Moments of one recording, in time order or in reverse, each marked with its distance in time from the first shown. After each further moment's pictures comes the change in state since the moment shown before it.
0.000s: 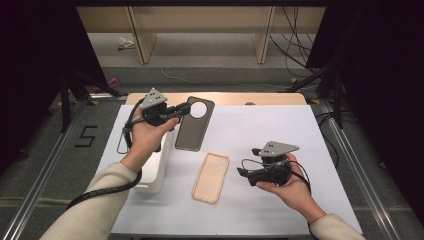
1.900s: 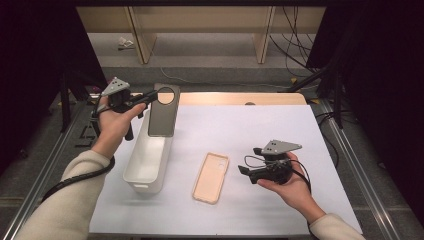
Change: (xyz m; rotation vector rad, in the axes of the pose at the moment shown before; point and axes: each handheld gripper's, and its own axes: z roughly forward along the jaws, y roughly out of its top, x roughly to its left) left arm 0.082 0.005 -0.034 -0.050 0.109 -0.067; right arm -0.005 -0.002 0.000 -0.016 -0.001 0.059
